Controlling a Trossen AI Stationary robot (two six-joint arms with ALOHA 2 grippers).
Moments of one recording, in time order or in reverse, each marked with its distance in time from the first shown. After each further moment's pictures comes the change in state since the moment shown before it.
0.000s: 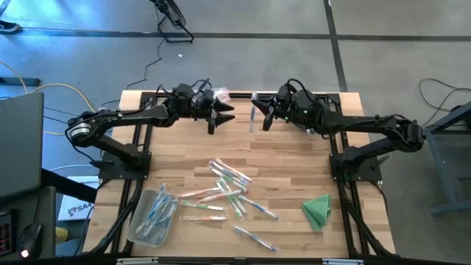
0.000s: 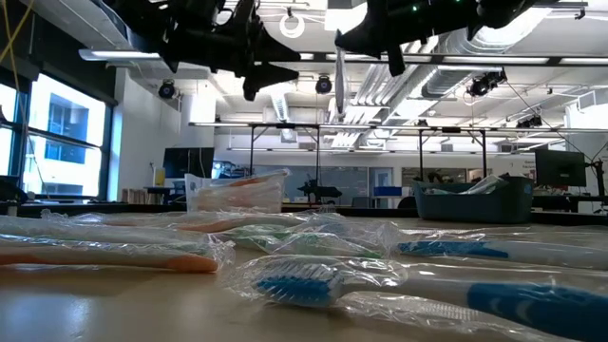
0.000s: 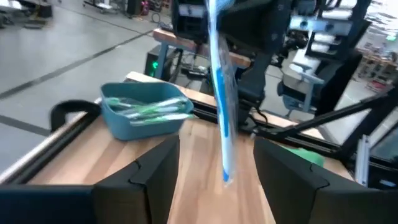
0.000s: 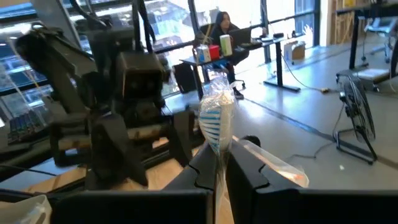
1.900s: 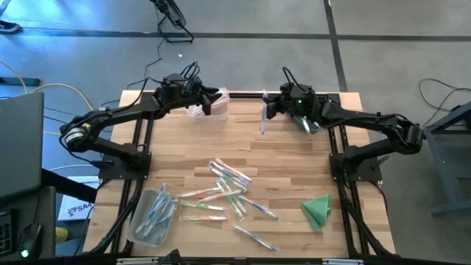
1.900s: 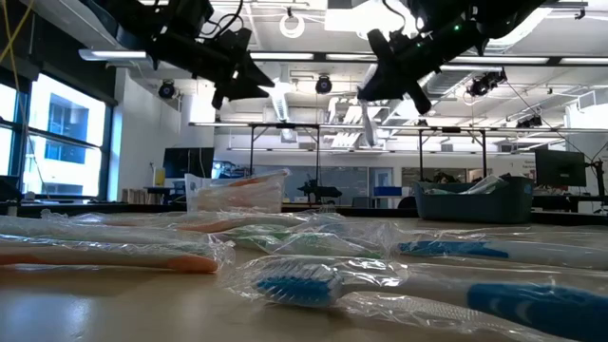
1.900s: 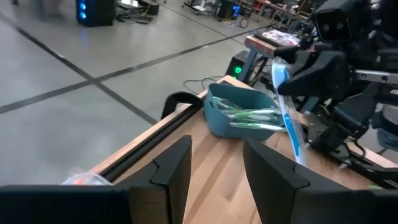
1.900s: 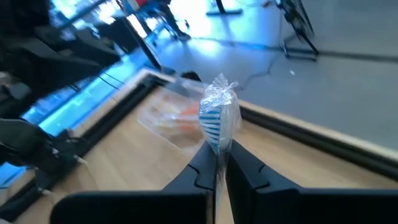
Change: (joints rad) left arm 0.181 -0.083 -0.001 -0.163 -0.204 -0.044; right arm -0.172 0.000 0.000 -0.330 -0.002 0.287
